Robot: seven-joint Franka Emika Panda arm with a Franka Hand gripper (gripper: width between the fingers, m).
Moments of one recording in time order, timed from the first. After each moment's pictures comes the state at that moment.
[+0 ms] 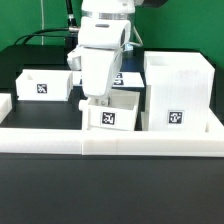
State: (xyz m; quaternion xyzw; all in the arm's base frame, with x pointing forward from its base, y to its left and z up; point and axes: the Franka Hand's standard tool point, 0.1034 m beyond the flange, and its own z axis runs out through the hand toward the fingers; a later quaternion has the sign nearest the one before) arm 0.517 -0.020 0.018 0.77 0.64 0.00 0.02
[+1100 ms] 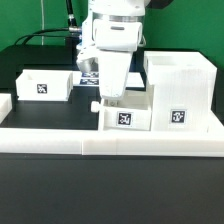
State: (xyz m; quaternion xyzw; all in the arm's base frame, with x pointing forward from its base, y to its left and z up) arm 0.511 -0.005 0.015 0.74 0.68 -0.01 0.02
